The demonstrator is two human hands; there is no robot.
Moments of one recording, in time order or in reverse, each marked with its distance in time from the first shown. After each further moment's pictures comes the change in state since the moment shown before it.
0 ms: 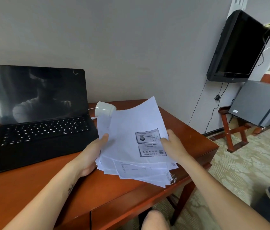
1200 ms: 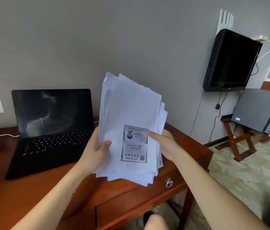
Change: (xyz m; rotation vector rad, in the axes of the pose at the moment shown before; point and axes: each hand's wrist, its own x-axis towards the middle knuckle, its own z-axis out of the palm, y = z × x) left_hand -0.054 0.032 0.021 0.443 0.173 0.585; right_hand -0.017 -0.054 -0.014 0.784 -0.162 -0.041
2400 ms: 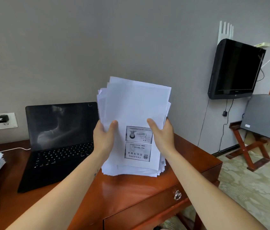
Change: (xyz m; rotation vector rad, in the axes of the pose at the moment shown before) left_hand 0.067 0.039 0.015 -0.176 0.398 -0.013; right_hand 0.015 -0.036 0.047 -0.184 0.316 -0.568
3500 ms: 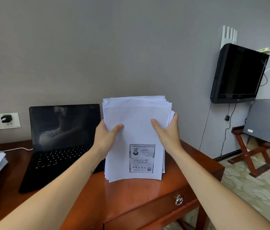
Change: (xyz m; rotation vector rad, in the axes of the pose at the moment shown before) left_hand 0.013 0.011 -0.008 0.023 -0.136 -0.041; right_hand 0.016 -0.014 -0.007 -0.047 -0.018 0.014
